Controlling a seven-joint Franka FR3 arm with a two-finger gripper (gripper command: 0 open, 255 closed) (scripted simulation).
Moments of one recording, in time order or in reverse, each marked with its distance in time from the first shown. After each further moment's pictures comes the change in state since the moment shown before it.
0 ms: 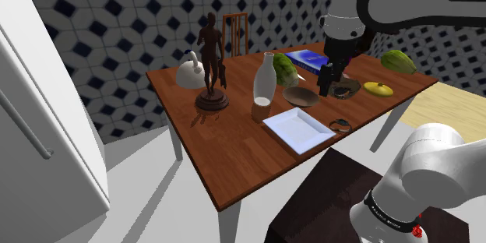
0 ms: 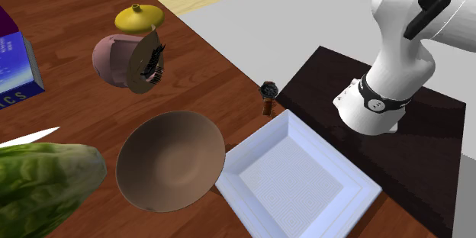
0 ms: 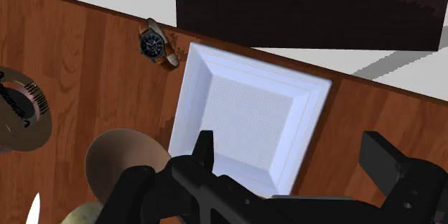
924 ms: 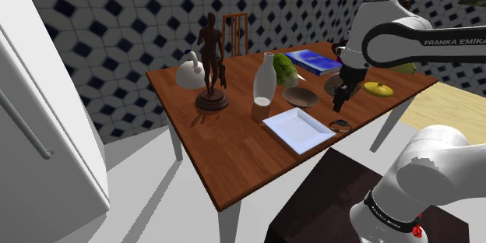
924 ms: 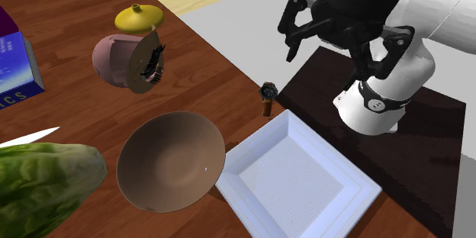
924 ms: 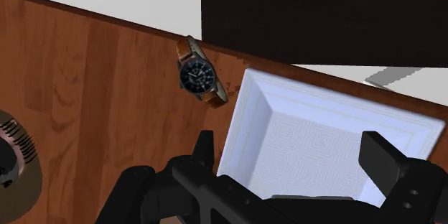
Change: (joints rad) arm -0.117 -0.086 -0.297 -0.296 -0.167 0.265 -0.231
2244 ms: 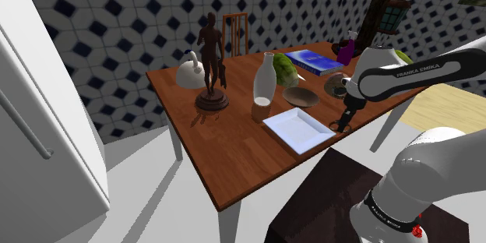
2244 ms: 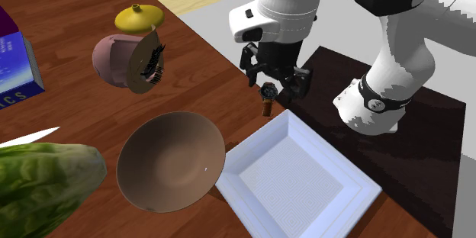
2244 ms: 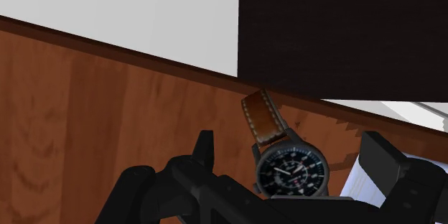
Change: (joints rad) arm -0.117 0.248 -0.355 -0.169 -0.209 0.452 -0.205
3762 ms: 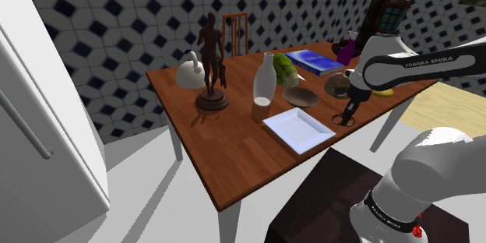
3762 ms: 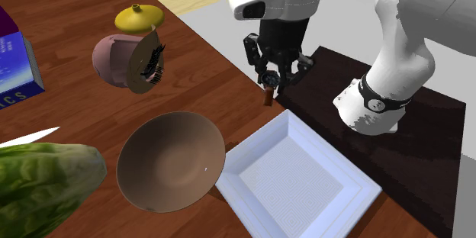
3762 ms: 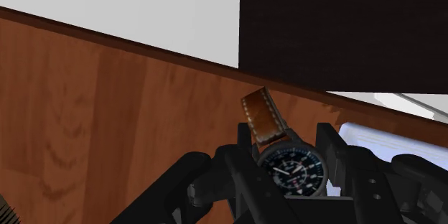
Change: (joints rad) arm 0.000 -0.090 0.045 0.049 0.035 -0.137 -0.006
